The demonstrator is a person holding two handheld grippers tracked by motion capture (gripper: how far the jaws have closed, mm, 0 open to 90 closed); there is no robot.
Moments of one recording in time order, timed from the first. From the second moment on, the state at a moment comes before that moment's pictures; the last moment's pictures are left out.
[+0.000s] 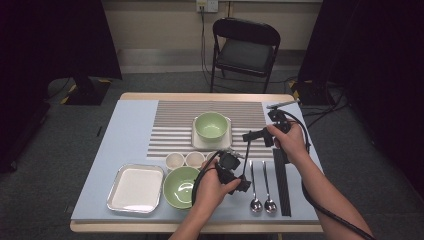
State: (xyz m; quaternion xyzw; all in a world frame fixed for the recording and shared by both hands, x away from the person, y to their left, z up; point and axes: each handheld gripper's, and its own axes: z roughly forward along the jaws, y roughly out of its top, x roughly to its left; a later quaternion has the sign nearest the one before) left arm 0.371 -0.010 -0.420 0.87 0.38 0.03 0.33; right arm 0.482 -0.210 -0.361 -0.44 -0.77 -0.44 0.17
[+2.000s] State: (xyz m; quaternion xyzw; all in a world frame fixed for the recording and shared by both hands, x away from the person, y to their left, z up) left arm 0.387 -0.006 -0.397 0.86 0.38 0.03 0.33; right arm 0.481 -0.258 -0.362 -0.48 -0.73 -0.45 0.16
